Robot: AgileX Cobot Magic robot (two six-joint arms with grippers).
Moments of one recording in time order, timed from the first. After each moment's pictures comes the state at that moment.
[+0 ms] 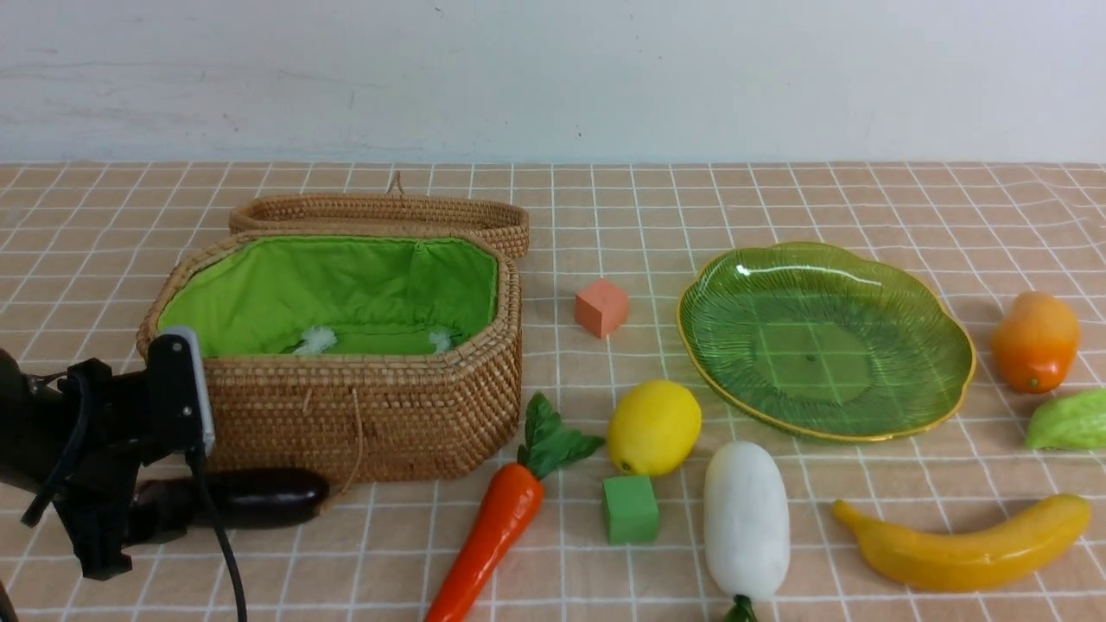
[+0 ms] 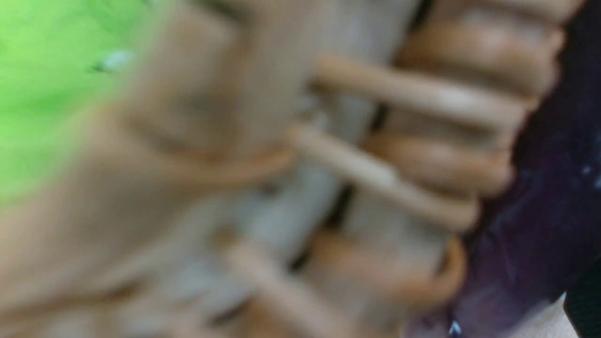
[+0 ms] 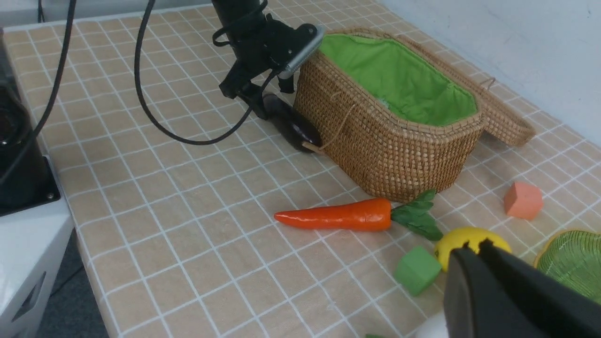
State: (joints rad) right arm 0.41 0.46 -0.79 0.66 0.87 -0.81; left arm 0.15 1.69 -0.84 -0.43 0.37 1.73
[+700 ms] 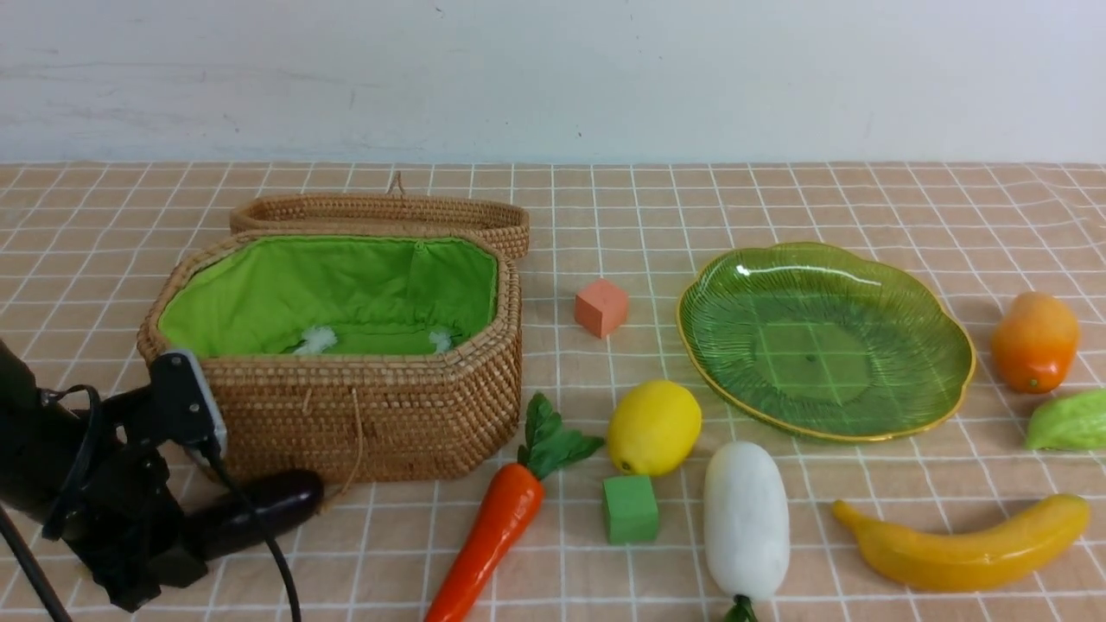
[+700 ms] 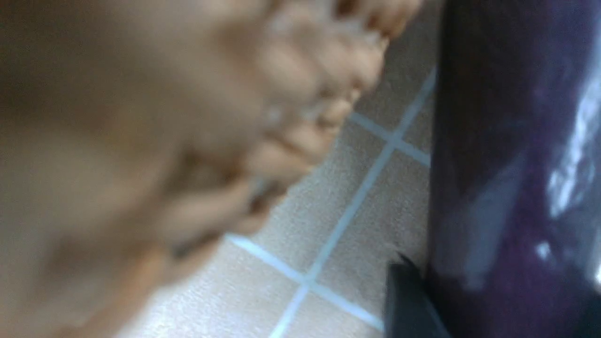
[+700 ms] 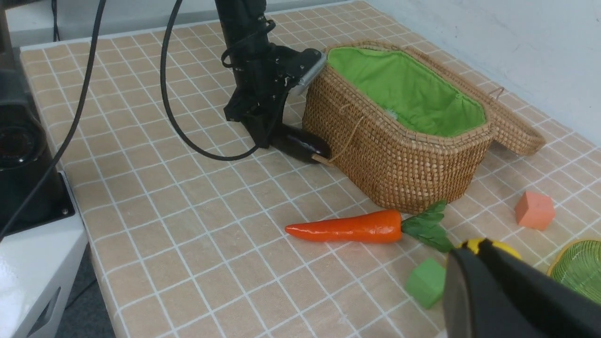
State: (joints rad) right arm 0.41 0.46 -0.79 0.69 0.86 -0.81; left arm 0.15 1.71 -0.86 -0.37 0.62 1.41
